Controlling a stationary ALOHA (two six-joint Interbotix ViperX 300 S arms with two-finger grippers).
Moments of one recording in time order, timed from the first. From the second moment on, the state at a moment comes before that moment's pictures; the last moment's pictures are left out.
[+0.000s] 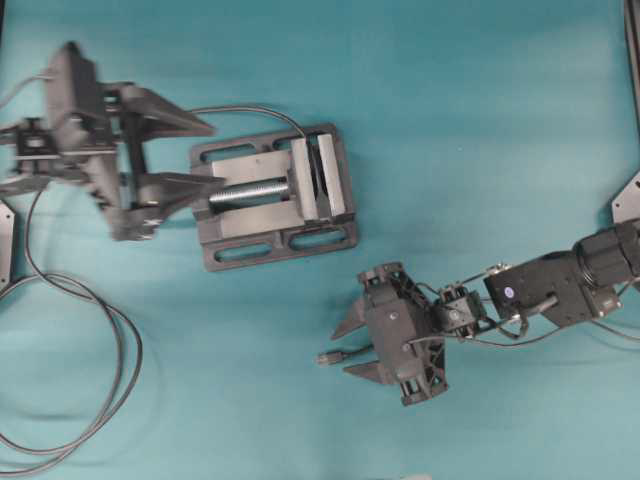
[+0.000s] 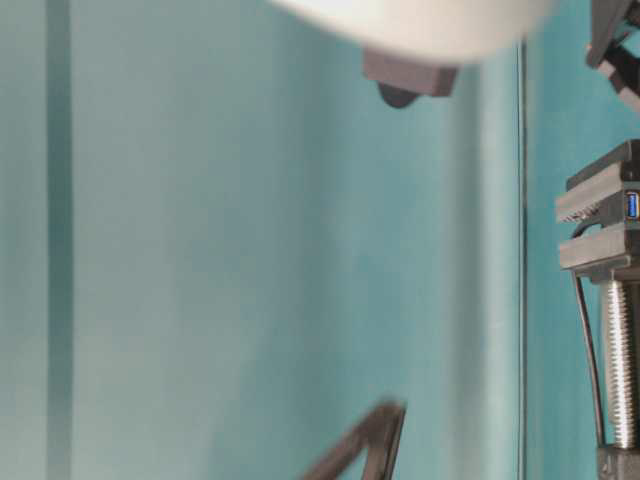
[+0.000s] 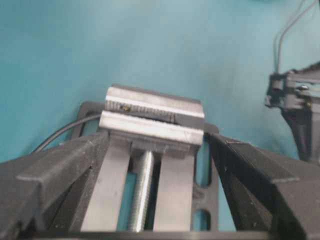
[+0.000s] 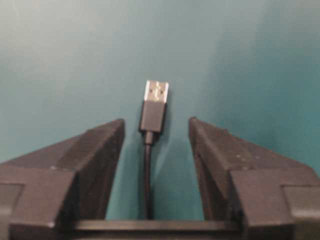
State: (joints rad) left arm 0.15 -0.48 1.07 -0.11 -0.22 -0.08; right arm 0.27 0.26 0.79 -0.08 -0.52 0.06
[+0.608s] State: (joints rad) left arm 0.14 -1.07 1.31 -0.11 0.15 -0.09; right arm 0.27 0.29 0.77 -0.08 -0.51 0.09
